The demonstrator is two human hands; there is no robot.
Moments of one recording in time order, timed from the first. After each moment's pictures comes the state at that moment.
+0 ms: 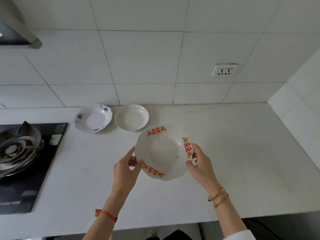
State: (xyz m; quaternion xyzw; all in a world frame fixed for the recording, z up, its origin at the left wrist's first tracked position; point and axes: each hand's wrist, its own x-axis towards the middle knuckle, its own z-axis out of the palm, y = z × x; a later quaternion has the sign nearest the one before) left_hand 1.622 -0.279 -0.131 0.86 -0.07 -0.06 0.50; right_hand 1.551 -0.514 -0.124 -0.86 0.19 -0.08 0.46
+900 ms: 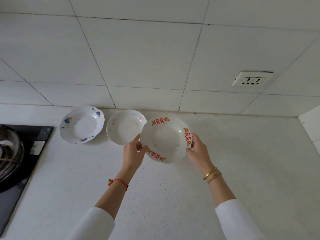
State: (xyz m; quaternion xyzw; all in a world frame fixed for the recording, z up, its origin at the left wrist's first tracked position) left_hand 1.792 -0.378 -0.192 0.88 -0.04 -0.08 0.47; right_hand 1.735 -0.609 -0.187 -0.87 0.20 0.02 0.46
